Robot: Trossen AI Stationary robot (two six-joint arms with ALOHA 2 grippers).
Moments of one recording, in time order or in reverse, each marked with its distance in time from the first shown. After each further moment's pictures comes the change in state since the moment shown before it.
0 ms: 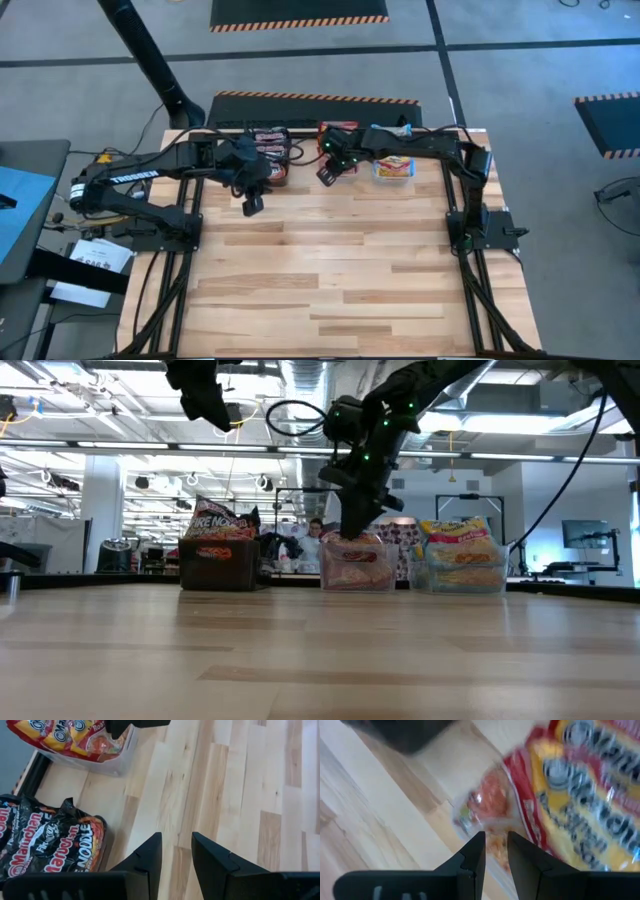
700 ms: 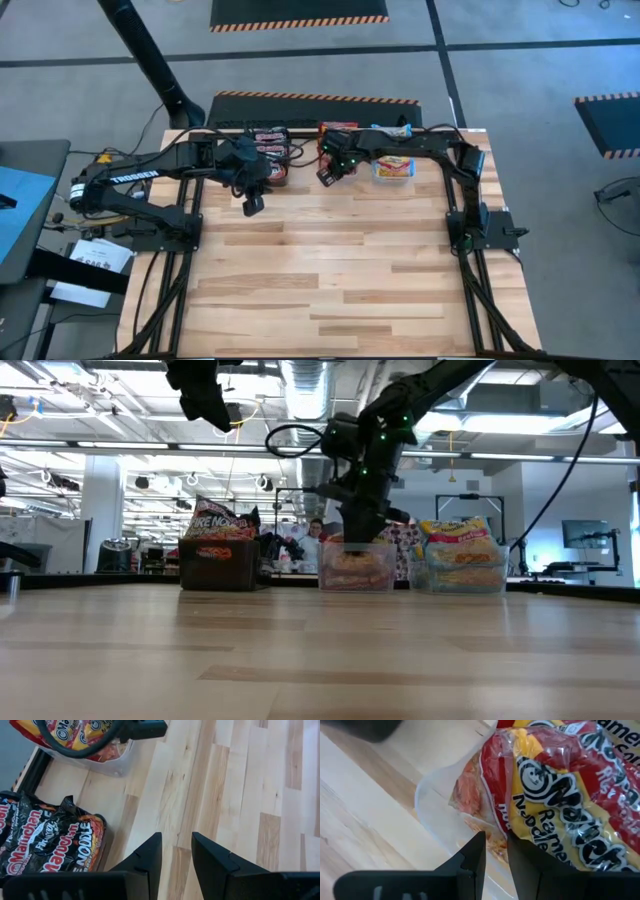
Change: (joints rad) left arm 0.000 0.000 0.000 -0.001 -0.002 -0.018; right arm -0.013 0.066 0.003 -0.072 -0.029 0.131
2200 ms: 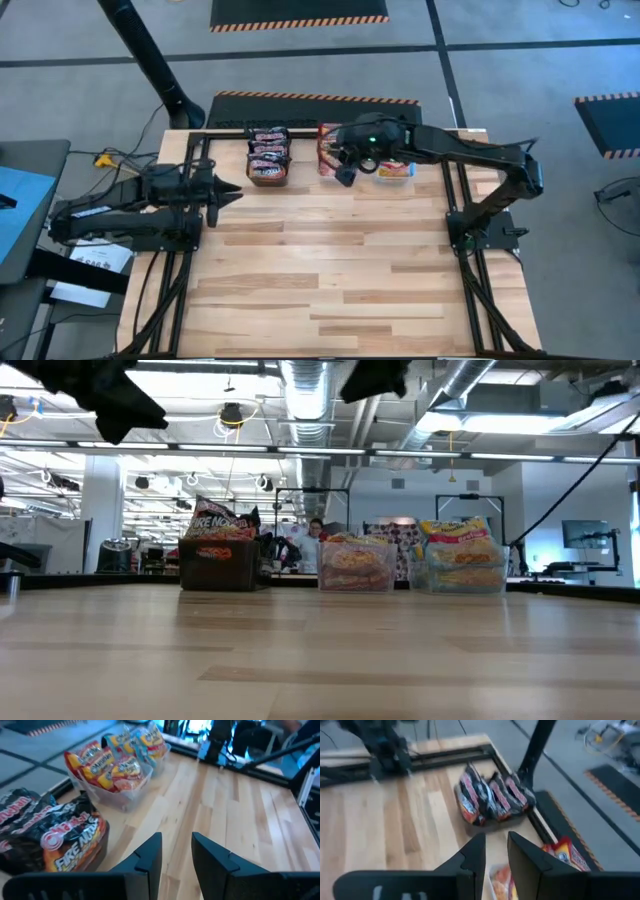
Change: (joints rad) left arm -0.033 -0.778 -0.630 0.377 -0.055 -0.175; right arm 0.184 -0.448 0.040 0.120 0.141 -0.457
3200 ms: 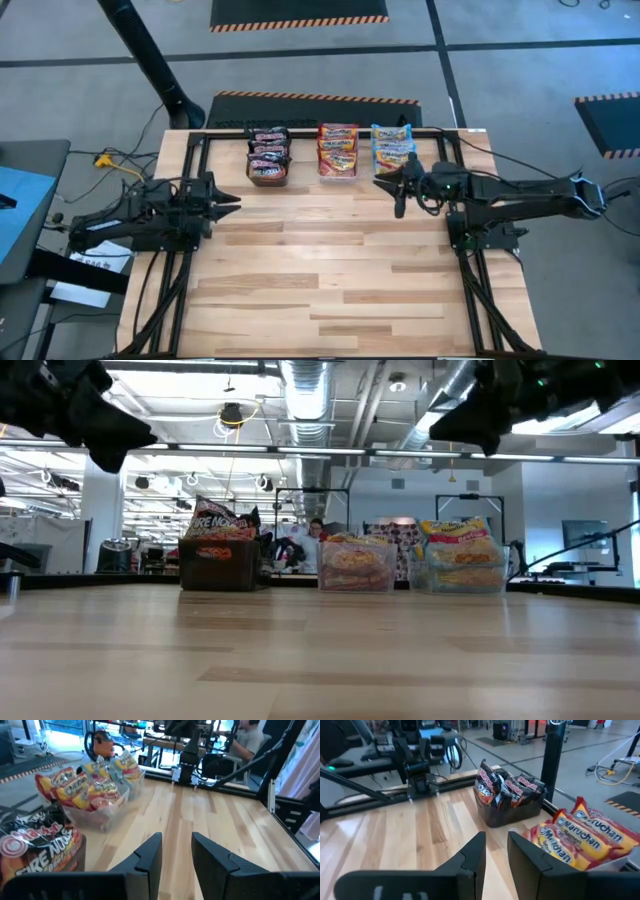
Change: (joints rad) left arm 0.000 -0.406 -0.333 0.171 0.107 0.065; right arm 0.067 -0.736 -1.052 0.682 -0.009 0.117
